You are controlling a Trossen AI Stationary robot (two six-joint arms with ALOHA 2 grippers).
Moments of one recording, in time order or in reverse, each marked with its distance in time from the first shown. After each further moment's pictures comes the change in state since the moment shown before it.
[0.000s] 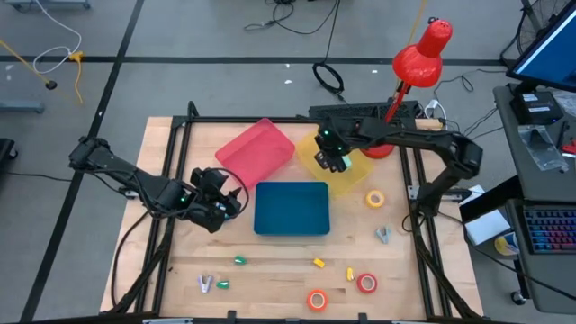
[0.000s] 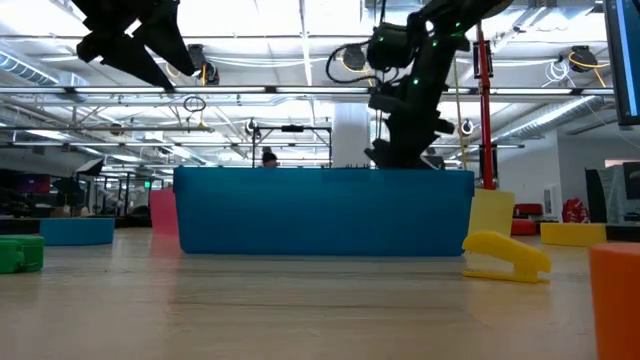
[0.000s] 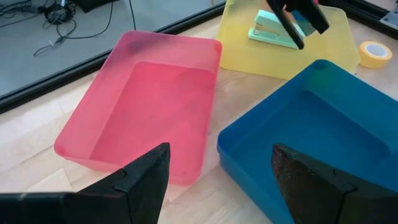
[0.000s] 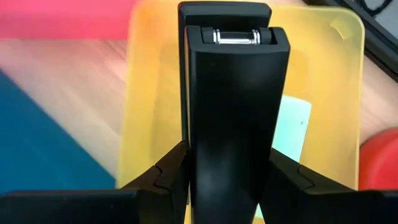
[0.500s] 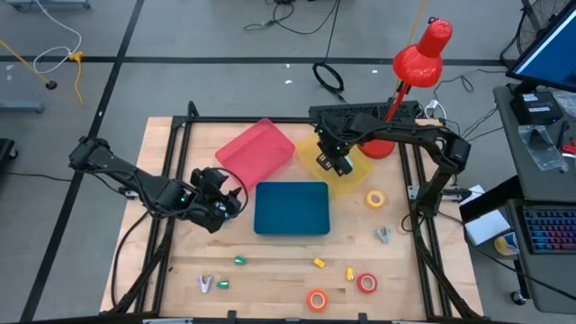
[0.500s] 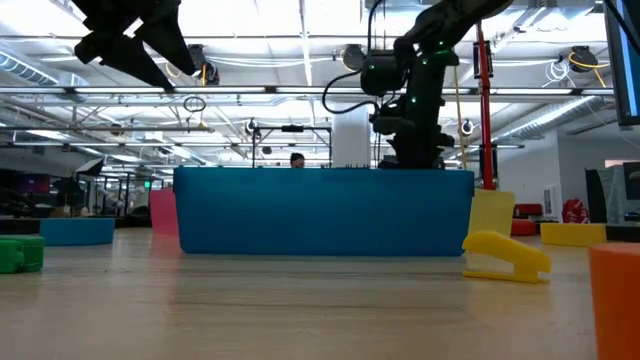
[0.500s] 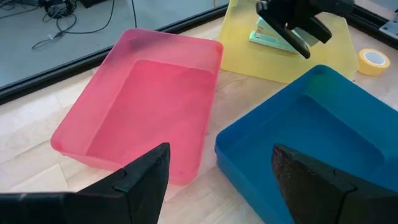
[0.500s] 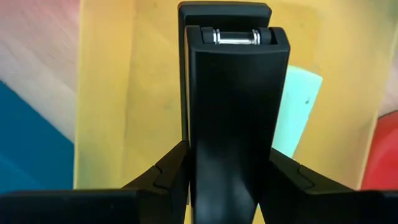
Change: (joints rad) left arm 0.000 0.000 0.000 0.000 -0.003 -0.043; right arm -0.039 0.110 0.050 -0.107 -0.056 -0.076
